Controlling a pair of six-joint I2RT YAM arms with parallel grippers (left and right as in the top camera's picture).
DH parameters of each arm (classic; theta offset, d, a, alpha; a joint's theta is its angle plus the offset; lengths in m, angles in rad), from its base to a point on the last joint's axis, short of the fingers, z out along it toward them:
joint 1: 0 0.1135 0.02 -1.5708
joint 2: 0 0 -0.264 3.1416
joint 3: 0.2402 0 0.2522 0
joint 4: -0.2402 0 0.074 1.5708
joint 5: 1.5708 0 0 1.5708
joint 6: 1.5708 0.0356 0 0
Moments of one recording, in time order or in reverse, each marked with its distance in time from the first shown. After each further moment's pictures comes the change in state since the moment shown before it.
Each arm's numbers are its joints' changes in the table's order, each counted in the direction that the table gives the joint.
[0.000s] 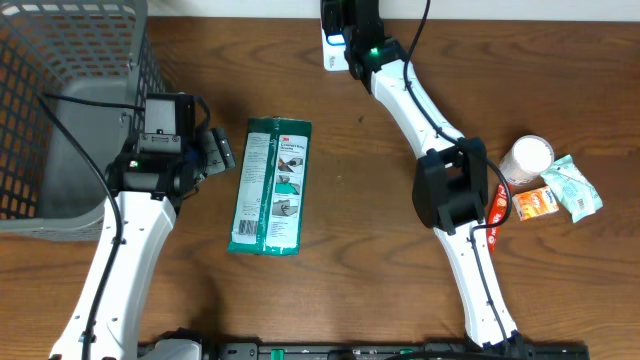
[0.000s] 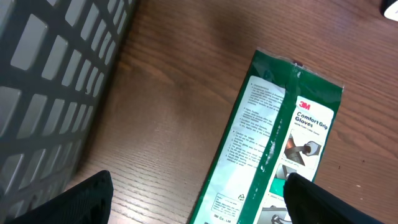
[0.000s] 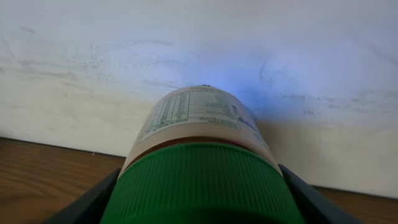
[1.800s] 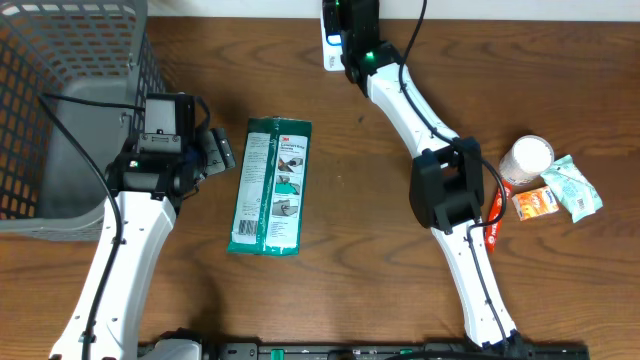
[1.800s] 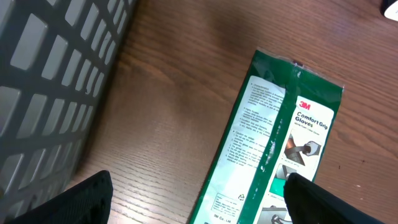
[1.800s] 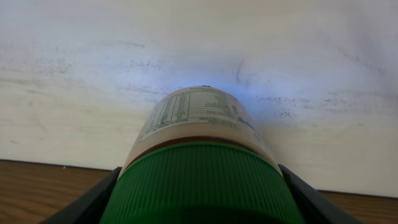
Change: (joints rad) left arm 0.000 0.000 0.000 0.000 0.000 0.000; right arm 0.012 0.024 0.000 0.051 0.113 -0.010
